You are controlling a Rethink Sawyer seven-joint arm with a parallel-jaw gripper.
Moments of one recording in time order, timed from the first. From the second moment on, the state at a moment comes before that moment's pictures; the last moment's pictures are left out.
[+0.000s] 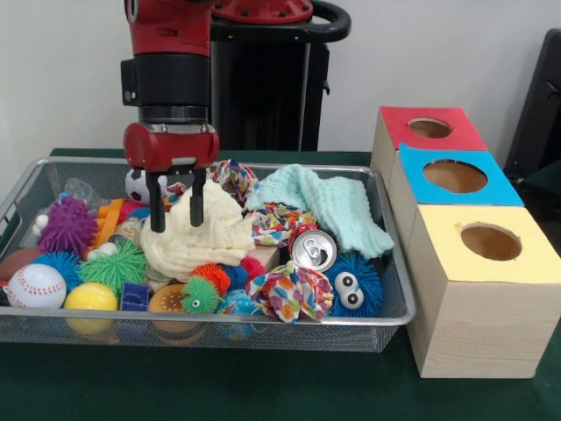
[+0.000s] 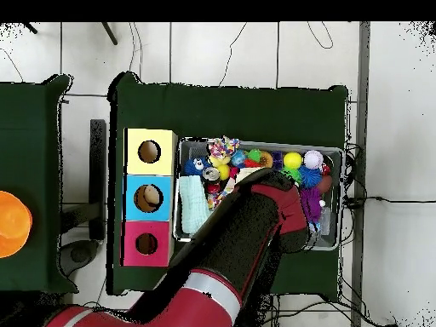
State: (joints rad) arm 0.10 -0.26 -0.56 1.30 -1.66 -0.51 2.84
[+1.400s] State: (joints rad) arm 0.07 -0.22 -0.54 1.30 -1.55 -0.44 2.80
